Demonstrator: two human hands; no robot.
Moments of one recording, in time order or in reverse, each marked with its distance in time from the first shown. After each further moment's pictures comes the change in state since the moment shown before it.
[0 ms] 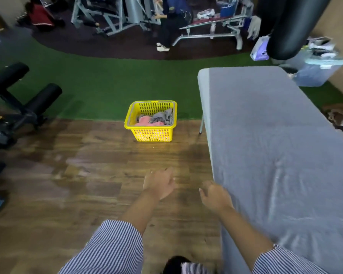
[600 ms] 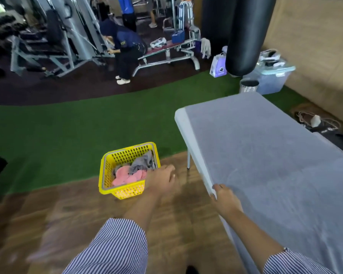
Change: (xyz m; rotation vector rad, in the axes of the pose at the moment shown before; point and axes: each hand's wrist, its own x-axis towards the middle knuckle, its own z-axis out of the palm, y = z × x) left_hand 0.353 -0.036 -0.108 0.064 0.105 0.309; right_hand 0.288 0.004 -0.081 0.078 0.154 0.288
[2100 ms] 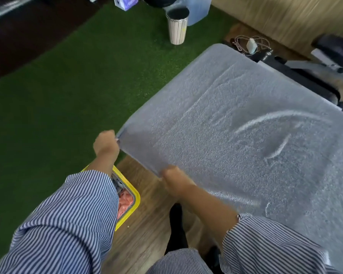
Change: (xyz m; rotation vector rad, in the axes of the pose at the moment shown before) left_hand 0.518 -0.135 0.073 -0.026 -0.231 -0.054; right_hand 0.373 -0.109 0.013 0.134 -0.275 0.164
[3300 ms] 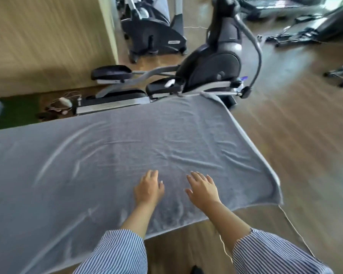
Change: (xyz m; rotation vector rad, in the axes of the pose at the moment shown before) left_hand -0.464 0.380 0.166 0.118 -0.188 1.249; right_hand -0.464 0.272 0.119 0.099 0.760 1.035
